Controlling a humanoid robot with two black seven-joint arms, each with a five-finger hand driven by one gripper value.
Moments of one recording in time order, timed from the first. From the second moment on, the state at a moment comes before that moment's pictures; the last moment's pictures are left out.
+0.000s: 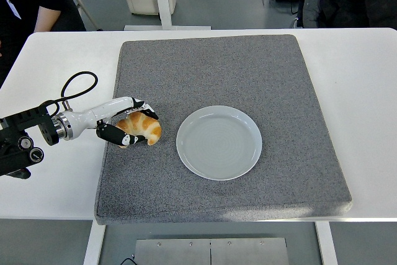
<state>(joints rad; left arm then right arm) -0.99 0.72 0.08 -1.29 0.99 0.15 -0.35 -0.08 0.00 -0.01 0.16 -0.10 -0.09 0.28</state>
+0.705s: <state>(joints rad) -1.10 0.76 0.07 -1.28 0.99 0.15 -0.36 -0.08 0.00 -0.01 0.16 -0.10 -0.09 0.28</state>
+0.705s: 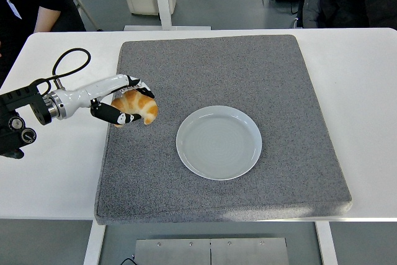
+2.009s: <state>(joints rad) -1.56 0.59 0.09 -1.15 0.99 -0.01 -0.29 -0.08 0.00 -0.01 0.16 -0.10 -0.09 0.28</state>
